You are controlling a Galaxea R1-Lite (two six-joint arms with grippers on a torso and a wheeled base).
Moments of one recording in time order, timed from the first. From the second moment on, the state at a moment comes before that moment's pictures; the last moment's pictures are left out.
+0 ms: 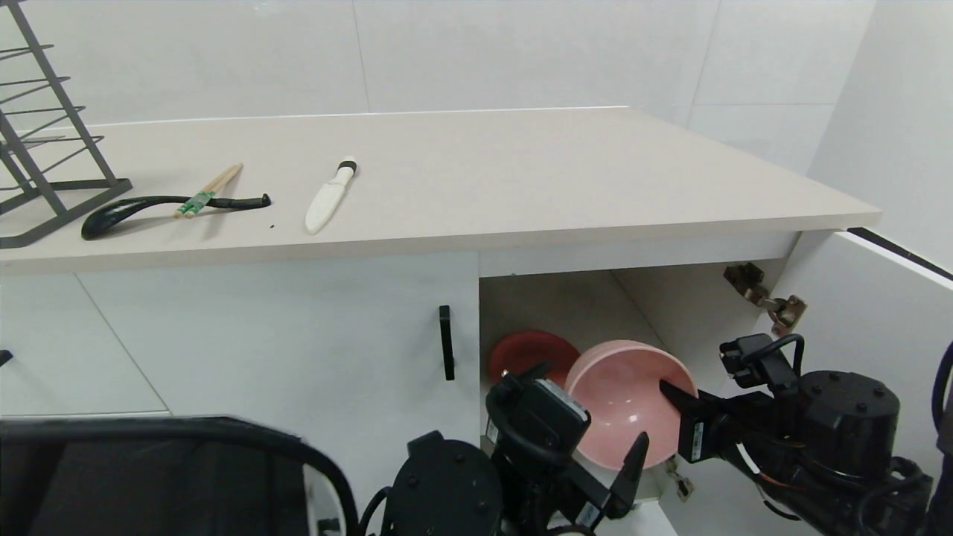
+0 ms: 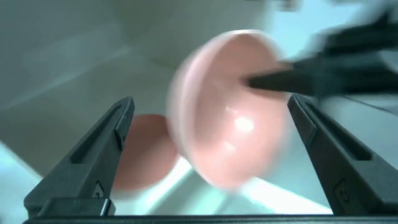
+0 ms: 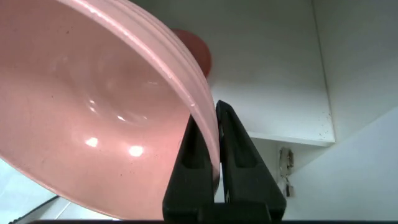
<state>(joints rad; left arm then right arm) -1.11 2.14 -0.58 -1.57 0.32 0.12 0.47 2.00 -0.07 -1.57 -0.15 0.13</state>
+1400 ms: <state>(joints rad) -0.65 1.42 0.00 -1.35 -0.62 0.30 0.65 2.09 -0.12 -1.57 -0.14 0.62</state>
